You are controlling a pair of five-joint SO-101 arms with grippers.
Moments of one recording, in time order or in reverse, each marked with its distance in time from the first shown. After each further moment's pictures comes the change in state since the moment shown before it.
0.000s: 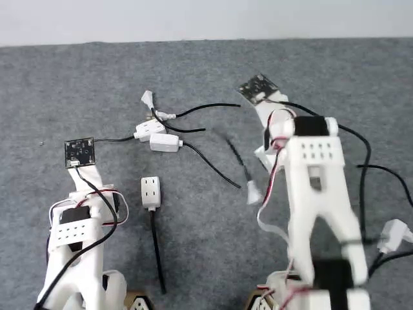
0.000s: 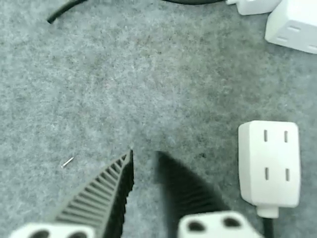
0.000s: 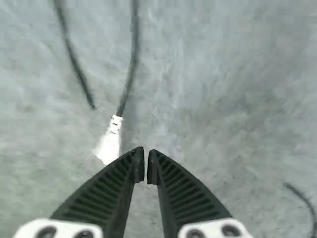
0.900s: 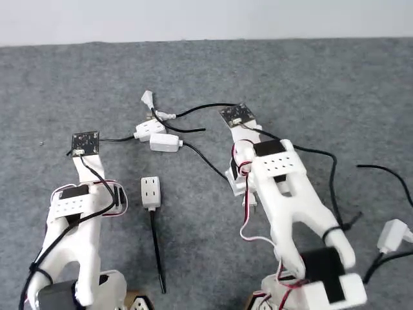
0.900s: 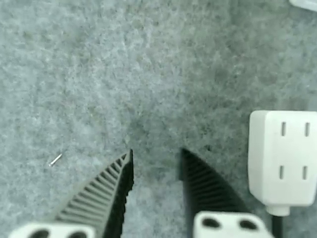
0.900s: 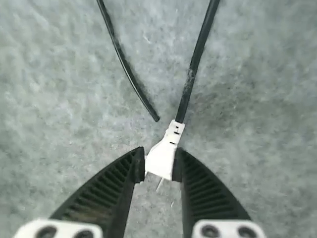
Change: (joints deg) left arm -0.1 17.5 -11.2 4.6 -1.9; right arm -9.8 7.6 17.2 -14.1 -22.9
